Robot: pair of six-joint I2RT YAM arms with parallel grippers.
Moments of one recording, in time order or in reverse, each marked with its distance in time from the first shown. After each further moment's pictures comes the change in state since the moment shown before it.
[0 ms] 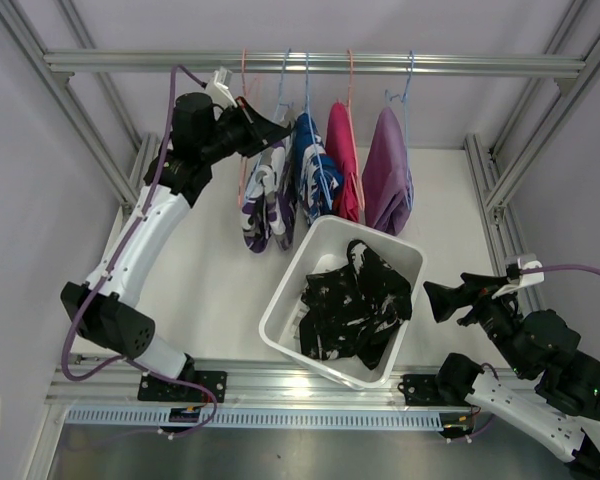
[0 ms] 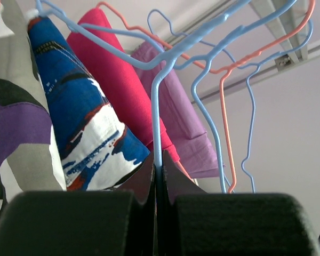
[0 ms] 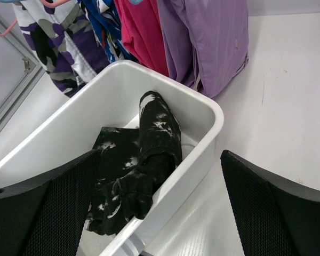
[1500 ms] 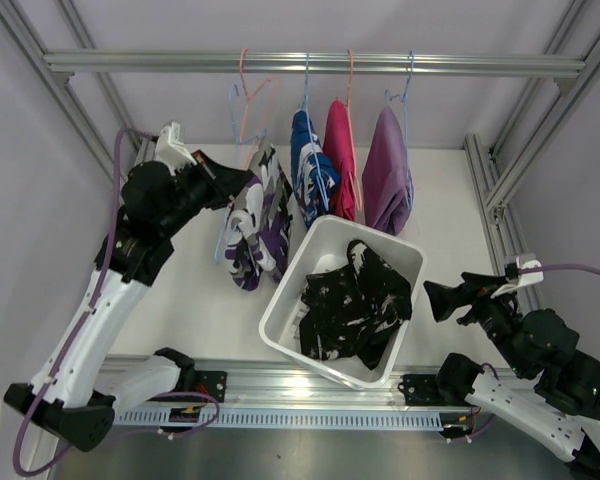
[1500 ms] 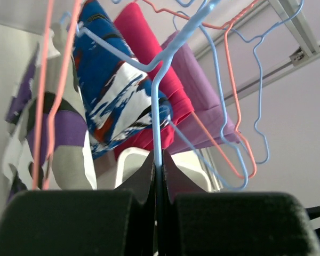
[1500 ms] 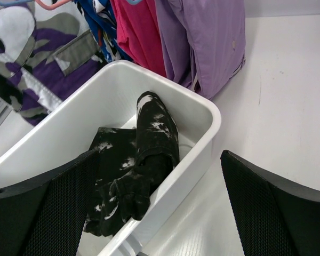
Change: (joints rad) left arm -0.042 -0.478 -0.373 -0.039 -0.239 0.066; right arm 0.000 -0.004 -0.002 0.001 0.005 -0.008
